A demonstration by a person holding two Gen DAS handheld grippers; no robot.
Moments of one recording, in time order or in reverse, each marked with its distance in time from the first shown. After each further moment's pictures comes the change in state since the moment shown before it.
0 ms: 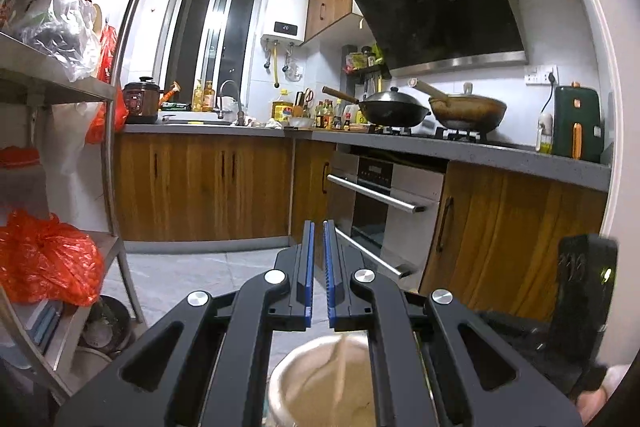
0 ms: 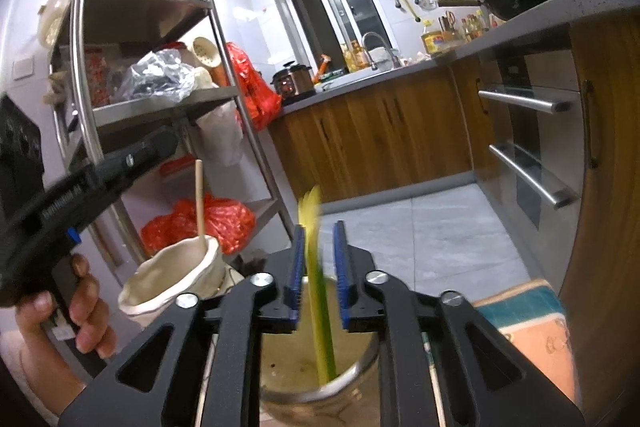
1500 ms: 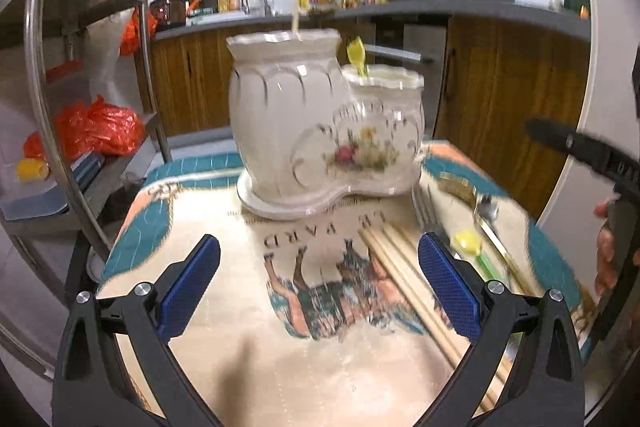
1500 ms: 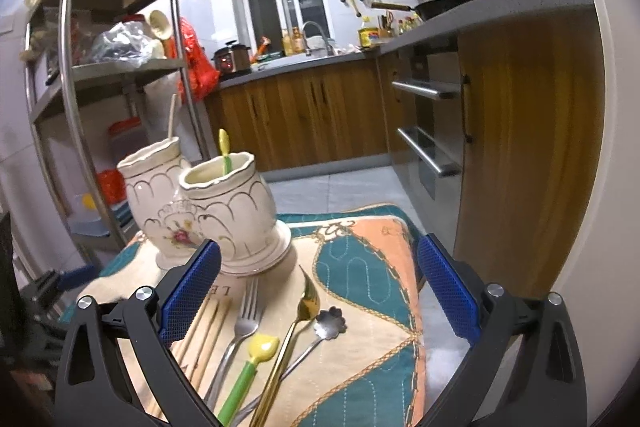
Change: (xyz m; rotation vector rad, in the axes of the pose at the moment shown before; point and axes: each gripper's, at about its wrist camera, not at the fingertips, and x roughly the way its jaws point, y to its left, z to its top) left arm -0.092 -0.073 -0.145 0.036 0.426 0.168; right arm -0.143 -0.024 -0.059 -0.068 0.069 -0.295
